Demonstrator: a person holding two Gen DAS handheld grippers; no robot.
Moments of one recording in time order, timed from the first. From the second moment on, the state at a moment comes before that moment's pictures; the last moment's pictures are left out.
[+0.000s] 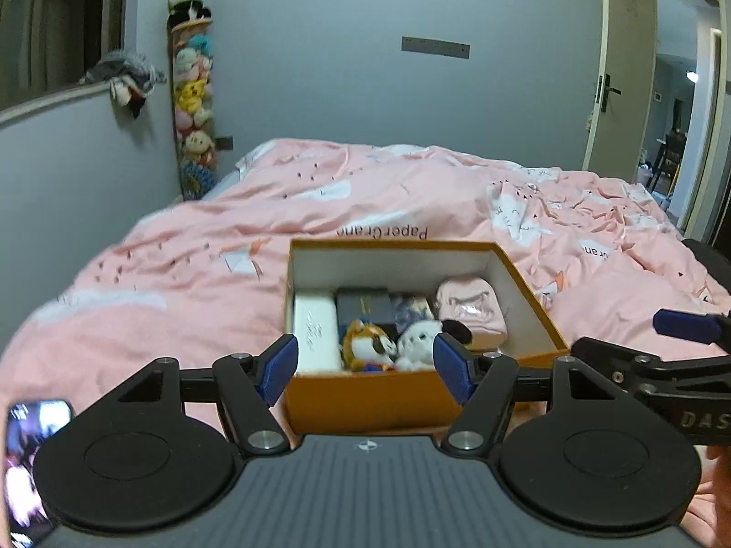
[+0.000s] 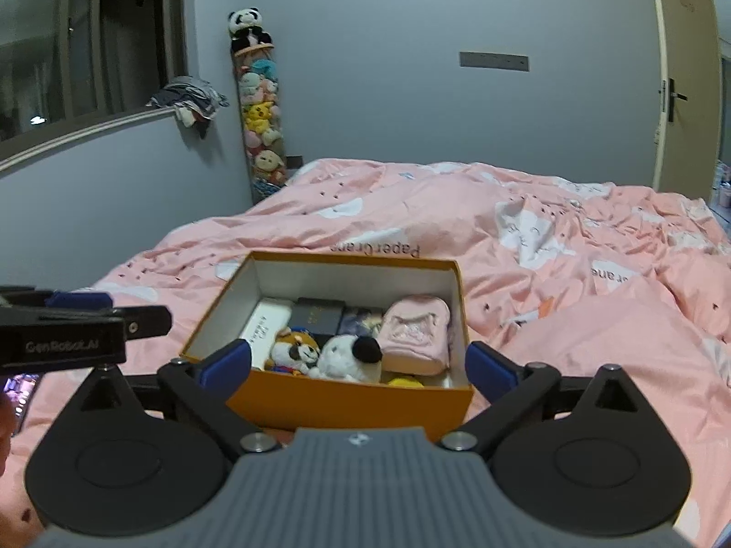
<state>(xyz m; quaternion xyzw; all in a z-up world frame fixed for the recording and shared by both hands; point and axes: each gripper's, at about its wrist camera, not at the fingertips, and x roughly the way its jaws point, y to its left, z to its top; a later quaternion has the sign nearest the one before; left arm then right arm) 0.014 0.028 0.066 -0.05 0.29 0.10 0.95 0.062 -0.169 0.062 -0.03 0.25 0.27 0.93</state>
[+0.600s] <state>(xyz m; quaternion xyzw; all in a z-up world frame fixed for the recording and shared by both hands) 0.017 0.017 0.040 -0.04 0.32 0.09 0.94 0.068 -0.167 0.039 -0.02 0.27 0.25 0.93</state>
